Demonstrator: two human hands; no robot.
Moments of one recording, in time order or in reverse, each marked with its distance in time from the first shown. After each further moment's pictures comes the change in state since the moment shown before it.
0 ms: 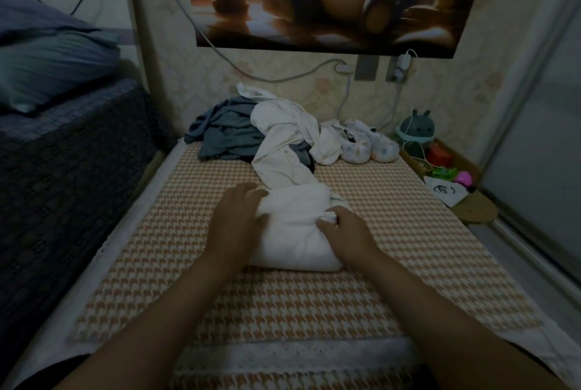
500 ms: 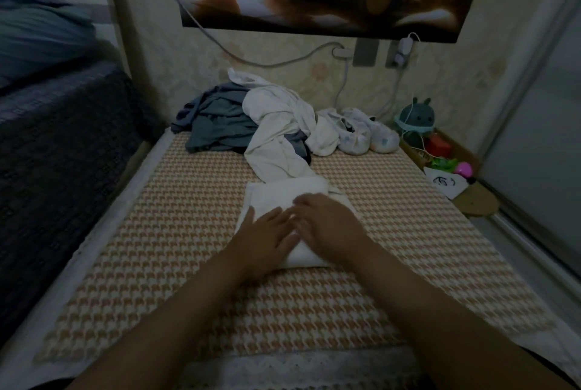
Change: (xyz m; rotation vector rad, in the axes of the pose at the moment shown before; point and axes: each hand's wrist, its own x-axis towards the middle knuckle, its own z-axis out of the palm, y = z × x) left_hand -0.003 0.006 0.053 0.006 -0.675 0.115; right_hand 0.020 -0.001 0.017 -0.528 0.048 -0.665
